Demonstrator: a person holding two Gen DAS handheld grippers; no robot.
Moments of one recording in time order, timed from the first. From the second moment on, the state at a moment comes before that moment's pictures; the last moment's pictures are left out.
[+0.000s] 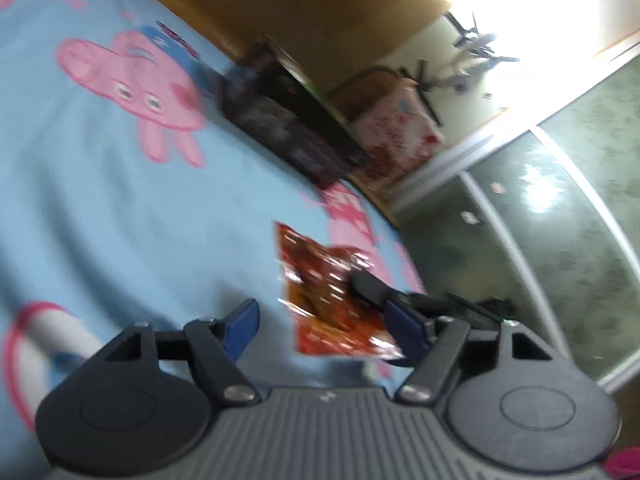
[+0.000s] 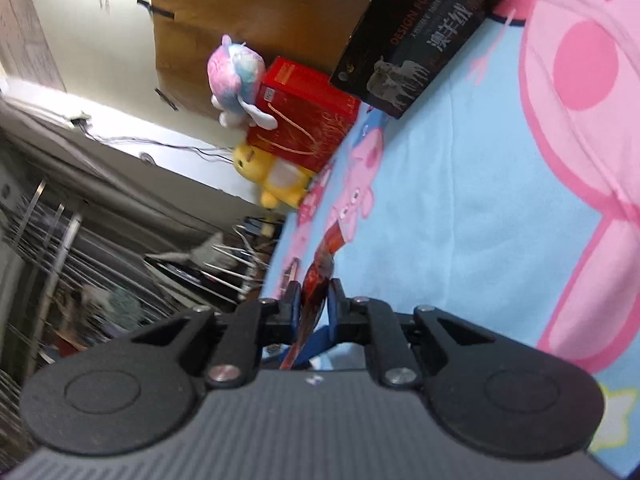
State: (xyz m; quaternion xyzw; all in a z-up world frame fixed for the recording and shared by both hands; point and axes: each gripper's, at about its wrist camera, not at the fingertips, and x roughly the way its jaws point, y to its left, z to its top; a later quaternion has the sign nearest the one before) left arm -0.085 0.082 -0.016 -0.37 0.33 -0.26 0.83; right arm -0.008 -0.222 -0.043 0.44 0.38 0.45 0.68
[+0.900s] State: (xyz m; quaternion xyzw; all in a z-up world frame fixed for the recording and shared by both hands) left arm 0.067 0.019 0.072 -0.20 0.33 -0.24 0.89; right arm 0.079 -0.224 0.051 0.22 0.20 0.35 0.89
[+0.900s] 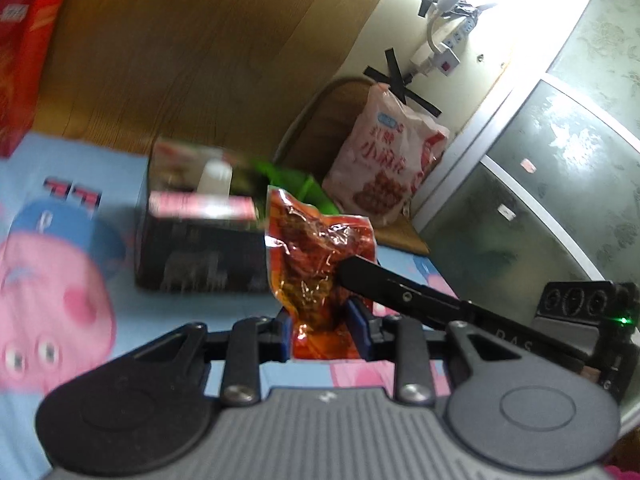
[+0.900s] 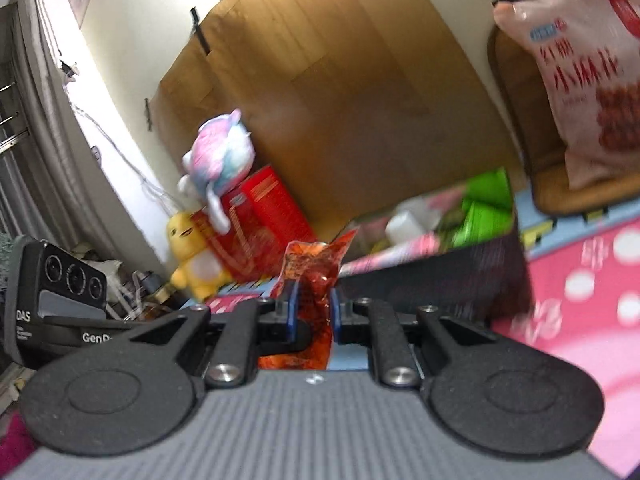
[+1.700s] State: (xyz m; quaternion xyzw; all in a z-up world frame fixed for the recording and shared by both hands) left arm 0.213 0.006 0.054 -0.18 0.36 -0.20 0.89; right arm 0.189 -0.221 0.024 0.21 0.21 0.29 0.91
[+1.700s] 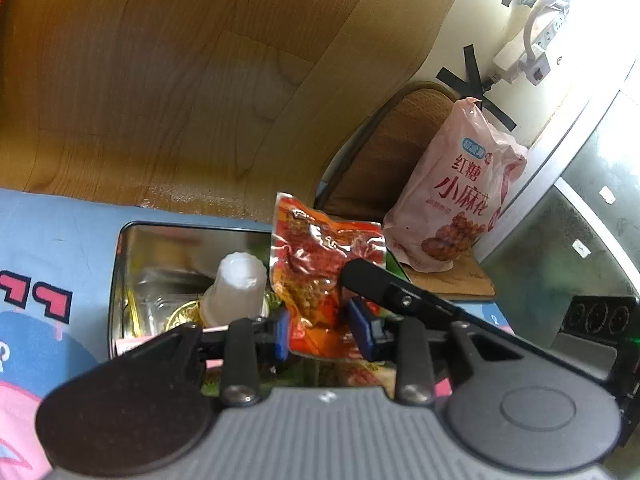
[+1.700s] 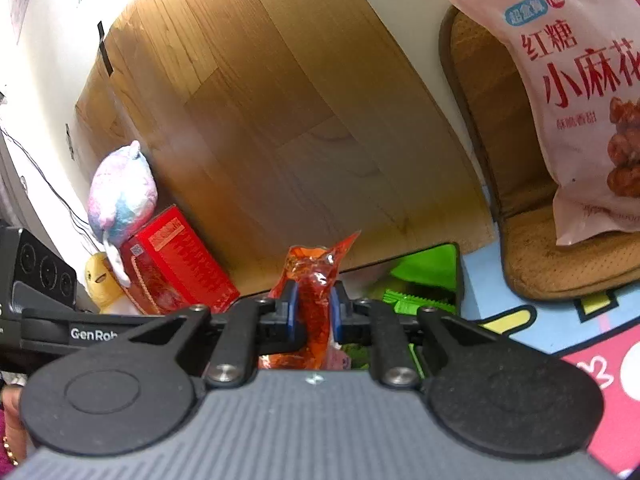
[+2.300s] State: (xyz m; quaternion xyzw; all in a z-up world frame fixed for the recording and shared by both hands) left arm 0.217 -0.001 0.052 -0.12 0.35 -0.13 0.92; right arm 0.181 -0.208 0.020 0.11 0.15 0.20 0.96
